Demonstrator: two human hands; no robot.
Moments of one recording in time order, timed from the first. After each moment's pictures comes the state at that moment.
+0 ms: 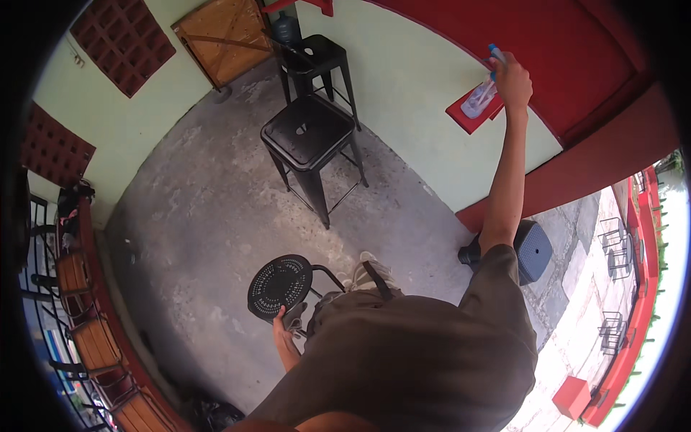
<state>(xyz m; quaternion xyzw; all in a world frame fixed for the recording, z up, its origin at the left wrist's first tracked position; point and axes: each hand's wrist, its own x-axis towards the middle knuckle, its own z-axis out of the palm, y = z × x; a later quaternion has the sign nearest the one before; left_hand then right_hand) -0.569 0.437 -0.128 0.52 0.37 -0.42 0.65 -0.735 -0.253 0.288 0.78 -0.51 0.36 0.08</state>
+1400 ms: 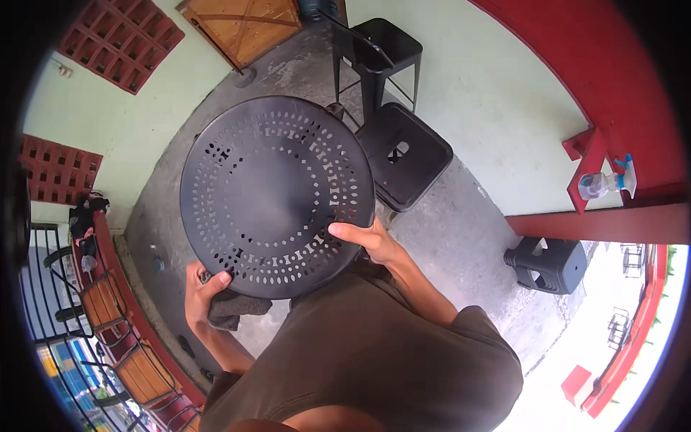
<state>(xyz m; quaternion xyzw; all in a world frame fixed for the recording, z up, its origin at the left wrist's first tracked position) -0.162 0.321 0.271 0.74 -0.12 -0.36 0.56 -0.340 0.081 0.177 0.38 -0.17 0.16 -0.89</state>
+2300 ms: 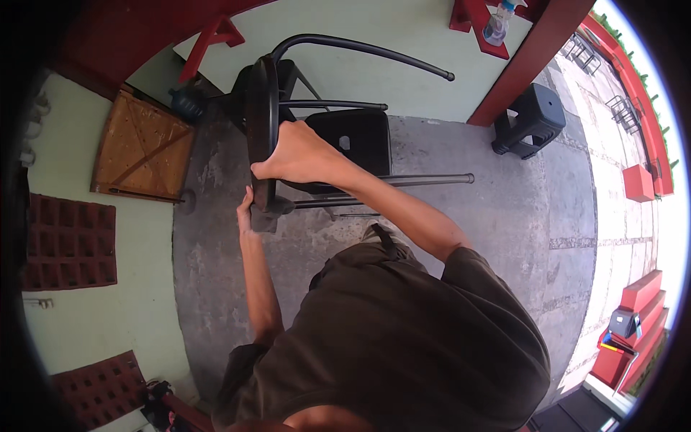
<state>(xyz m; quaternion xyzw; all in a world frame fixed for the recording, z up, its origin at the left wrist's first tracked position) -0.016 0.042 0.059 0.42 -0.21 -0.66 0.59 -0.260 0.005 0.247 0.71 -0.43 0.30 -0.46</state>
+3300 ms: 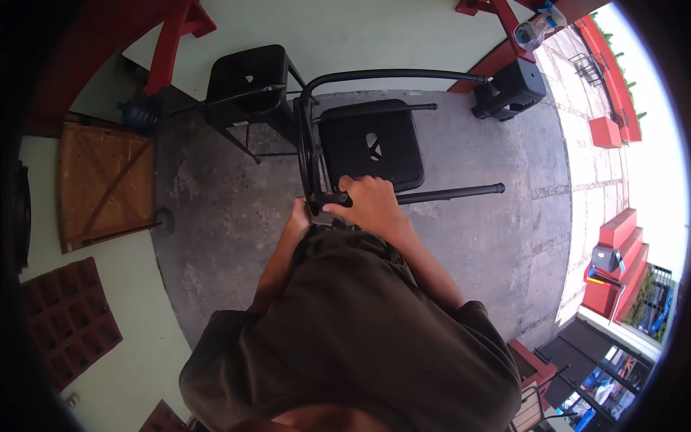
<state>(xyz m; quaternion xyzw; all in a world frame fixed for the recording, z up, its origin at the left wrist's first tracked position) 0.016 -0.054 -0.119 0.39 -0.07 -0.88 0.27 -0.178 -0.011 0.156 0.68 -0.68 0.11 -0.27</state>
